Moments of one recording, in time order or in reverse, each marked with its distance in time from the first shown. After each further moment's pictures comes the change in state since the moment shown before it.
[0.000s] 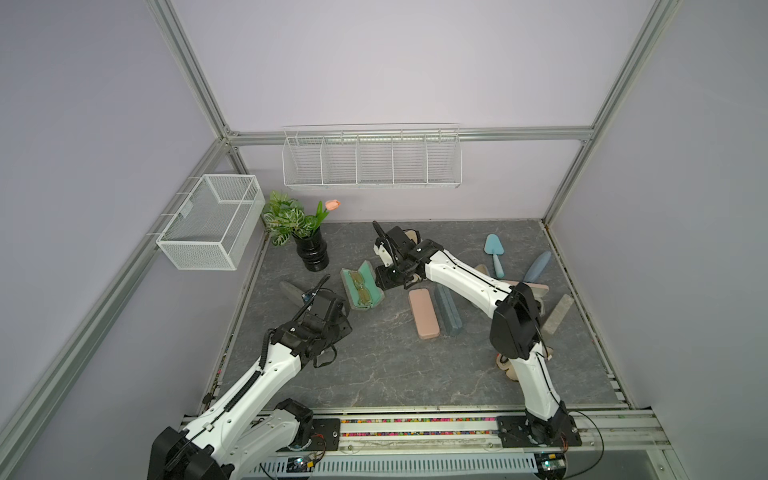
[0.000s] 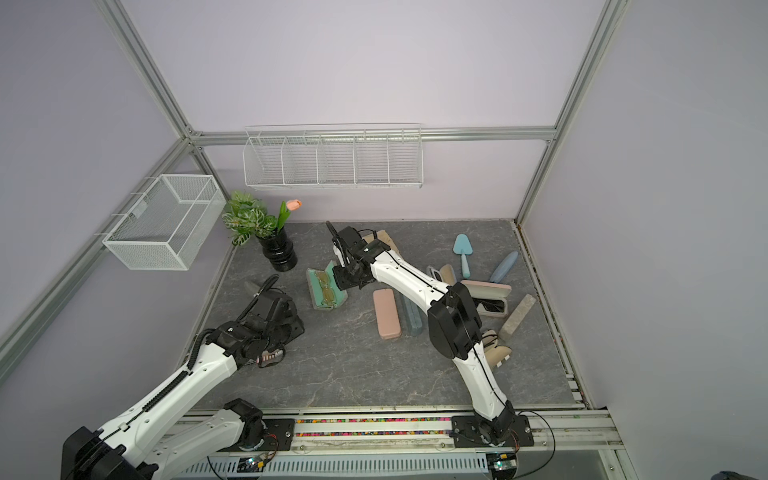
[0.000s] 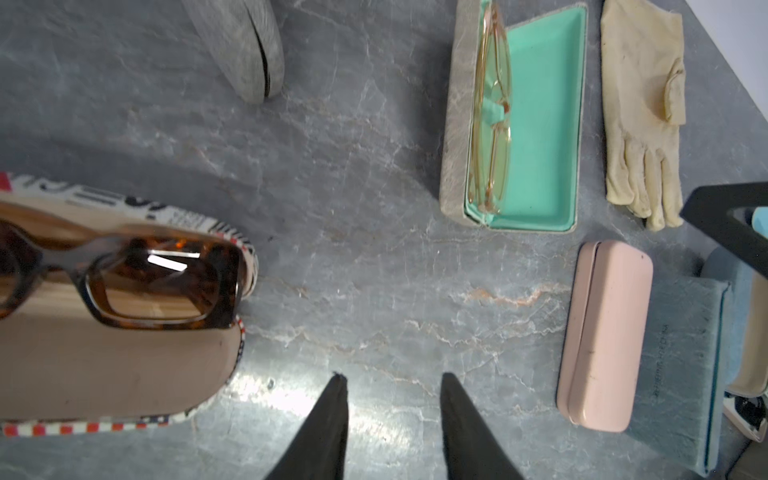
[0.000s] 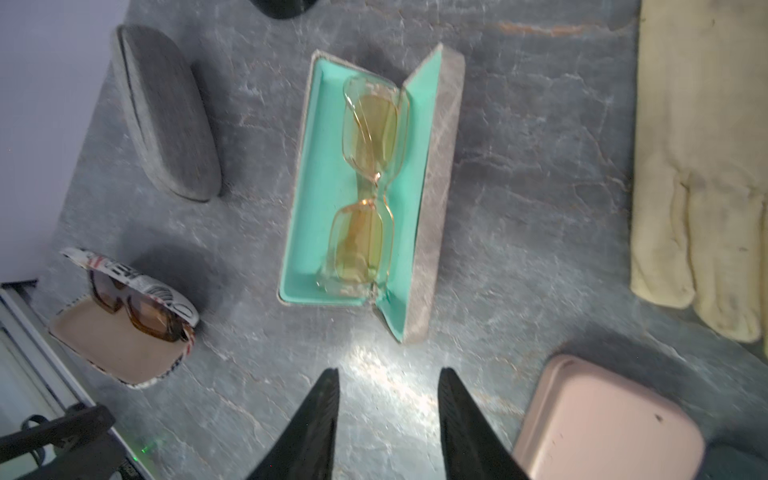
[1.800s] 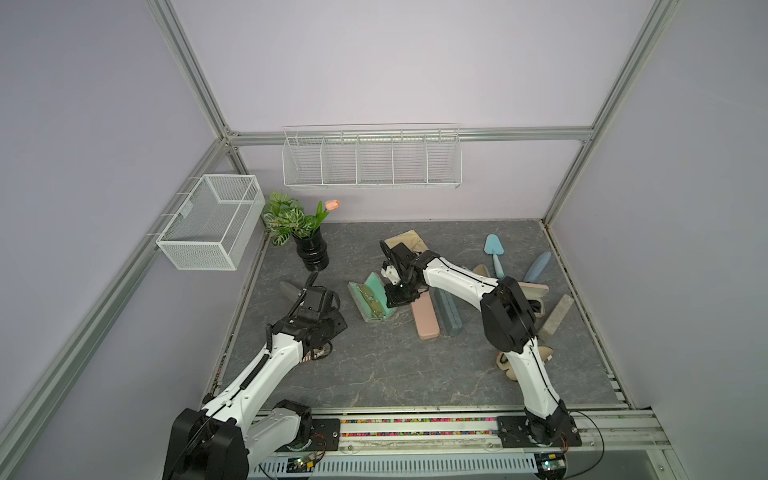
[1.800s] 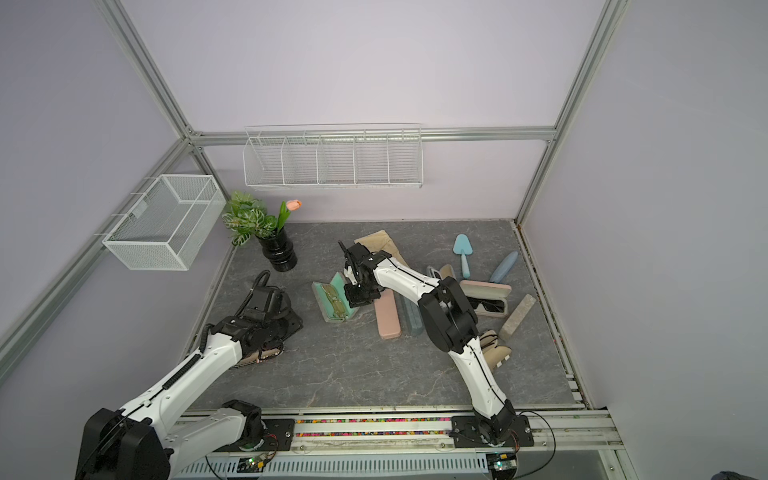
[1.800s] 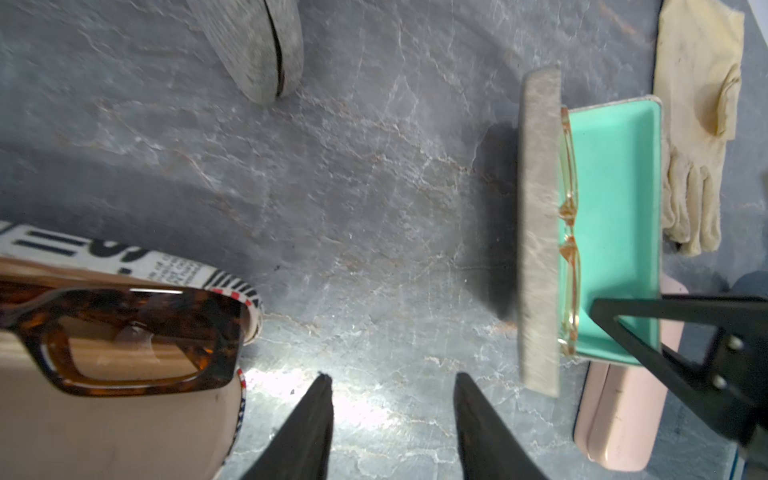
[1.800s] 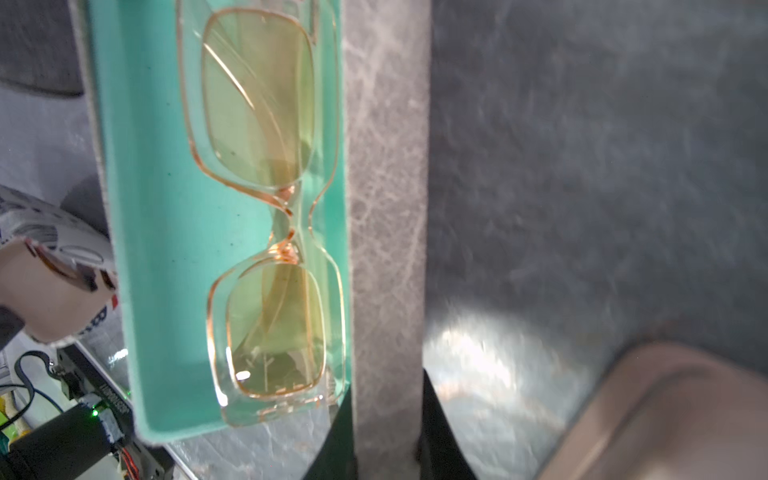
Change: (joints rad) left arm 0.141 0.085 -0.062 0.101 0.151 0.073; right arm -0.038 -0.034 -0.291 0.030 -0.157 0.006
